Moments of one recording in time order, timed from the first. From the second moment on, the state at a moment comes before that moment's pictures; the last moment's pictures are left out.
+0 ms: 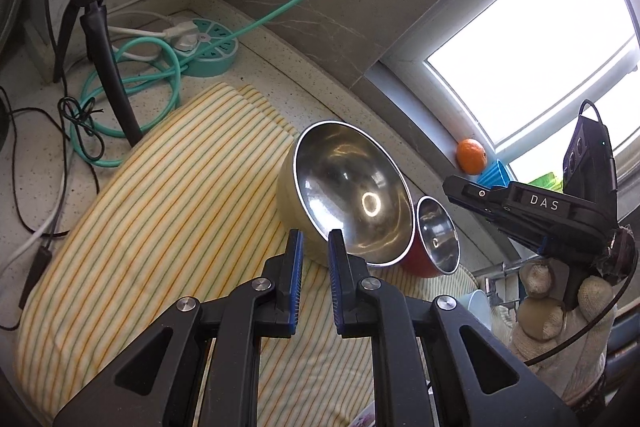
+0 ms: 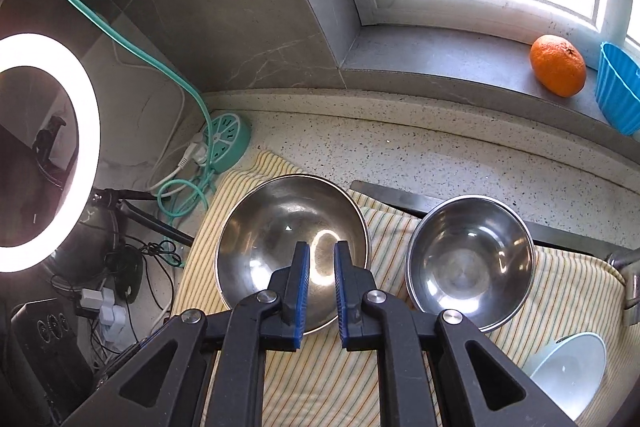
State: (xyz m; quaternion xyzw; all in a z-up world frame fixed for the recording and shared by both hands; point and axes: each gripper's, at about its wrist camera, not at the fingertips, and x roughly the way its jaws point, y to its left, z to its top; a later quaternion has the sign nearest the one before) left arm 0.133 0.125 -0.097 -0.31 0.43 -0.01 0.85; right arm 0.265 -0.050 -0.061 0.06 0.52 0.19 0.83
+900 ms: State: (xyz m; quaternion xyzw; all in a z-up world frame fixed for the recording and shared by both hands) left arm 0.175 0.121 -0.118 -0.31 0.46 0.01 0.83; right arm 0.319 -0.039 -0.106 0.02 0.55 0.18 0.81
